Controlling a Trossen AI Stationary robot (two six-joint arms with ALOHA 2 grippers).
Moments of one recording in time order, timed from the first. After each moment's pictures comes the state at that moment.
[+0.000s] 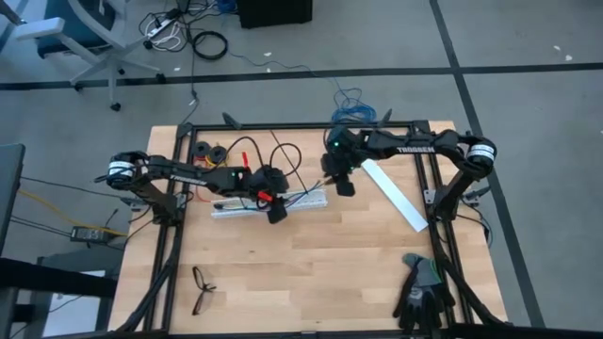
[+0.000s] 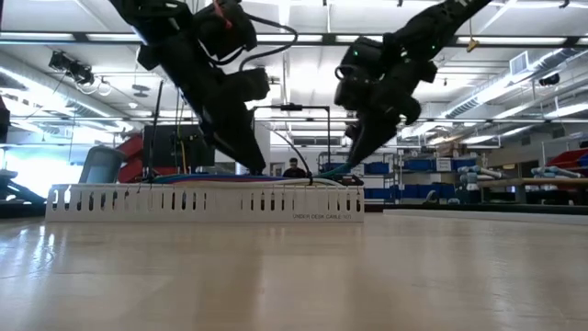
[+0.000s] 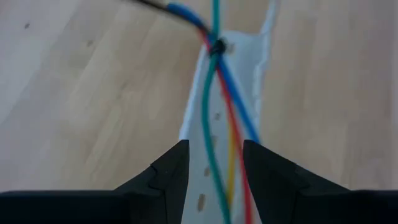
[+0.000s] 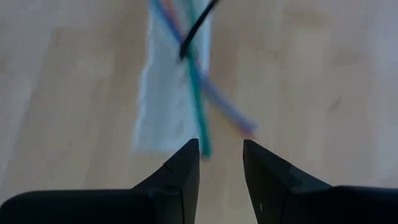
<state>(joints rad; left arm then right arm) 0.09 1.55 0.87 -0.18 -0.11 -0.21 -0.39 1.65 1.09 -0.43 -0.36 -0.42</state>
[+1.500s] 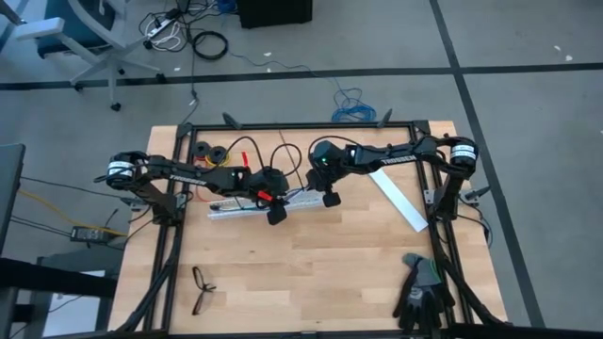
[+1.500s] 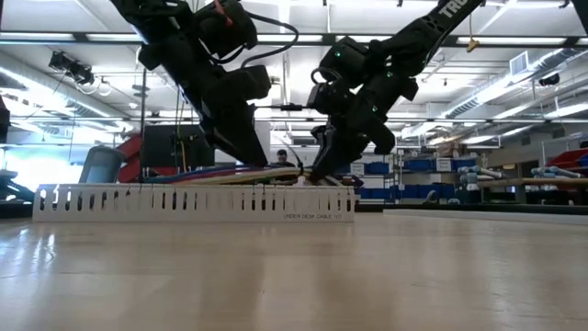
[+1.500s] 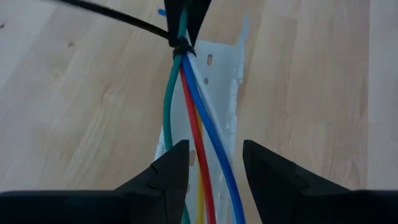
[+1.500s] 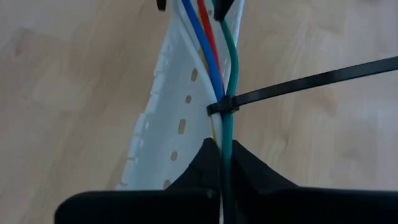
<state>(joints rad) 0.09 1.55 0.87 -0.18 -0.06 -0.22 -0.27 1.79 1.09 -0.13 -0.28 -0.54</state>
